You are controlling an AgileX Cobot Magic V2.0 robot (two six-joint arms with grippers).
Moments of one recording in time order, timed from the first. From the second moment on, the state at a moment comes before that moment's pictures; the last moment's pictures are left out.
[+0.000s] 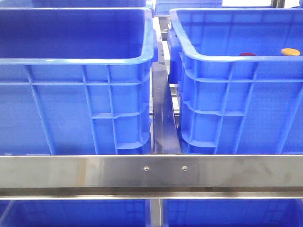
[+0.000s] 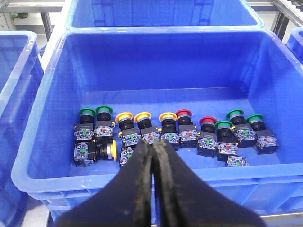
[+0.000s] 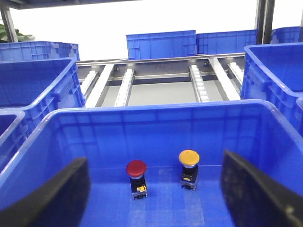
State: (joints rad) left arm -0.09 0.40 -0.68 0.00 0.62 -0.07; right arm -0.10 0.56 -0.47 1.74 0.08 -1.65
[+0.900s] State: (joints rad) left arm -0.09 0.40 -0.68 0.00 0.62 -0.07; right arm -0.10 0.53 -0.45 1.74 0.09 -1.65
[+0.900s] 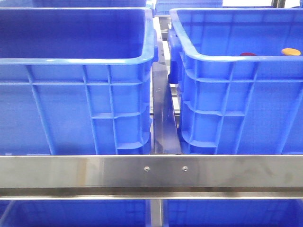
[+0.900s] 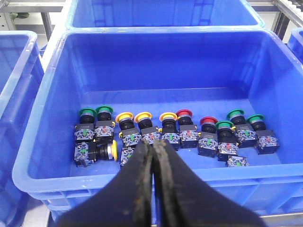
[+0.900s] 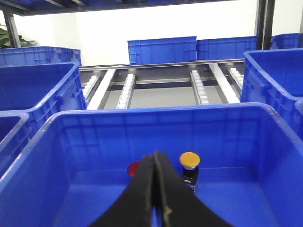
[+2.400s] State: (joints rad) left arm -0.01 -0.01 0.00 0.04 0.07 -0.07; right arm -0.10 0.53 -0.45 1.74 0.09 -1.65
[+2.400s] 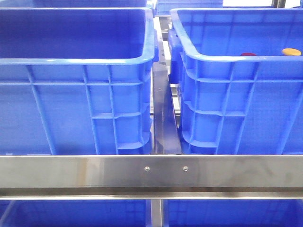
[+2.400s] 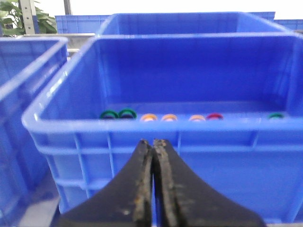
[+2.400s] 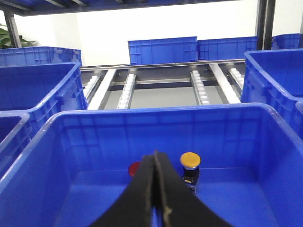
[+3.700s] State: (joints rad) left arm -0.01 -0.01 0.00 0.04 -0.02 -0.07; right arm -0.10 0.53 -0.45 1.74 0.09 -1.66
